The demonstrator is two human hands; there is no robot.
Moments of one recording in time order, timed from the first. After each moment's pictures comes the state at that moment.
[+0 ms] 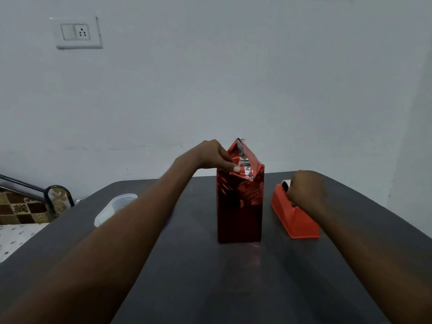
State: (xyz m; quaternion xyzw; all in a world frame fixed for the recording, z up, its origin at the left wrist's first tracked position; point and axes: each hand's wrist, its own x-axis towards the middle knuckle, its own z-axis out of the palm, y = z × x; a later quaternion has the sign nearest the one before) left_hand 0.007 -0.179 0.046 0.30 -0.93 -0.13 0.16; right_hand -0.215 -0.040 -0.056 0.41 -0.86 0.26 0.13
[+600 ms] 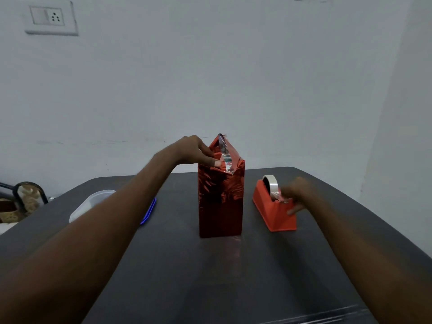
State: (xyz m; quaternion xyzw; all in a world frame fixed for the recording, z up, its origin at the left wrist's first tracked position) left_hand 0.007 -0.187 0.042 0.30 -0.93 -0.15 0.16; right_hand -0.246 -0.023 -0.050 0.25 -0.88 0.33 -0.22
